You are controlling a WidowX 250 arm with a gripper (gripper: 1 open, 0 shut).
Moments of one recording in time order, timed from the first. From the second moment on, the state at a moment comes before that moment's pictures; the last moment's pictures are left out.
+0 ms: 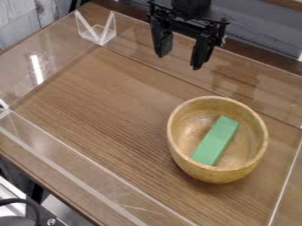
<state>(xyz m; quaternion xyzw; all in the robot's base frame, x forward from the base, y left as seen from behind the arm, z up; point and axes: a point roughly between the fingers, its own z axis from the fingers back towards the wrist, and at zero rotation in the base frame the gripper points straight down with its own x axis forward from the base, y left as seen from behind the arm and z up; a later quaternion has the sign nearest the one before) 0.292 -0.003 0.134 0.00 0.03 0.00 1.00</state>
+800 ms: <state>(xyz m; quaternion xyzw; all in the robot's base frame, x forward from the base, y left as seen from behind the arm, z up) 0.266 -0.086 0.074 -0.01 0.04 -0.08 1.00</state>
